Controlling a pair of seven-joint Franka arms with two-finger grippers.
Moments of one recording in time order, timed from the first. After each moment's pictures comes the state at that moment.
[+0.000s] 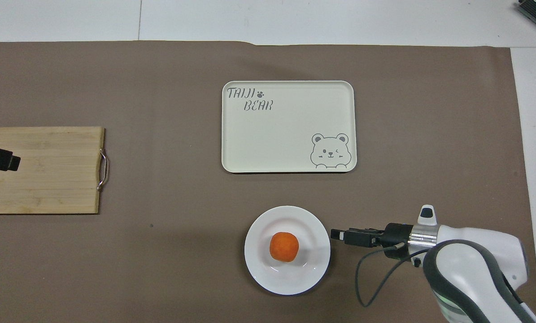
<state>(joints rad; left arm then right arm) -0.11 -0.02 0.05 -1.42 -0.01 1.38 0.19 0.27 -0.29 -0.08 -2.70 1.20 2.28 -0.64</state>
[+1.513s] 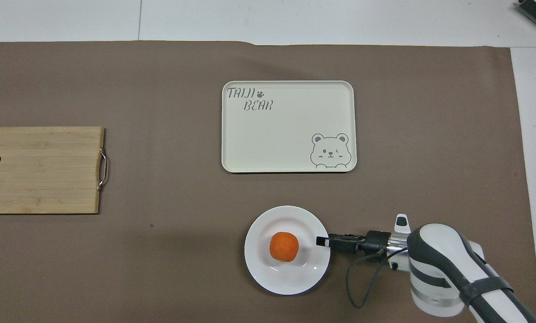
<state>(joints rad) -0.05 -0.02 0.05 -1.42 -0.01 1.38 0.18 0.32 -0.09 -0.08 -2.72 1.58 2.23 -1.02</state>
